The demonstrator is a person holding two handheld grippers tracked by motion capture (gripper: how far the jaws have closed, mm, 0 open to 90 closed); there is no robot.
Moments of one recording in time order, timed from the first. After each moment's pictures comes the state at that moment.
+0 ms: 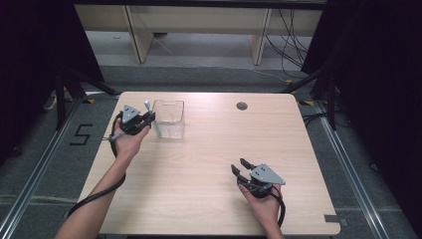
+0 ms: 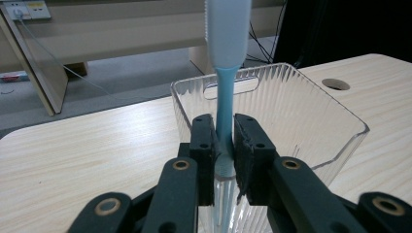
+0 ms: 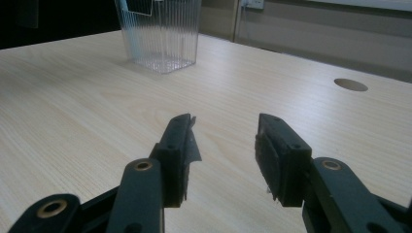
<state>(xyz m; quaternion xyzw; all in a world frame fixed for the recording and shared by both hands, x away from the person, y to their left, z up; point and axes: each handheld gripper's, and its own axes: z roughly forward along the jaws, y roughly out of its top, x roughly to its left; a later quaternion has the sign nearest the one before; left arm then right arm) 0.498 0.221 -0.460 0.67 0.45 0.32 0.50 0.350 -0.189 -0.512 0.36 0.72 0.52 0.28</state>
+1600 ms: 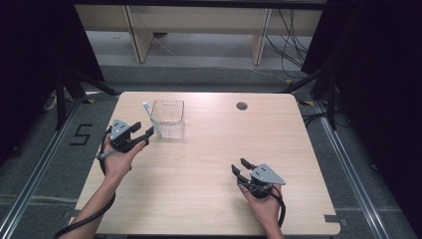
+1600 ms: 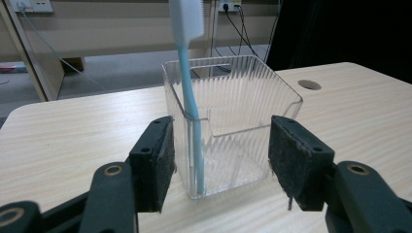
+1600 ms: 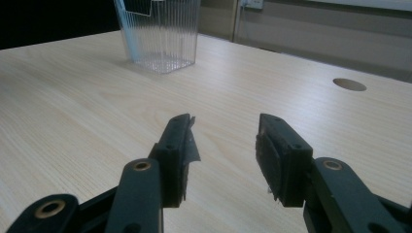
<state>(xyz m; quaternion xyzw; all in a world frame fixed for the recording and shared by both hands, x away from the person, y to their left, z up) 0.434 0.231 -0.457 0.65 0.46 0.30 0.52 0.349 -0.189 -0.511 0.37 0.72 0.52 0.28</state>
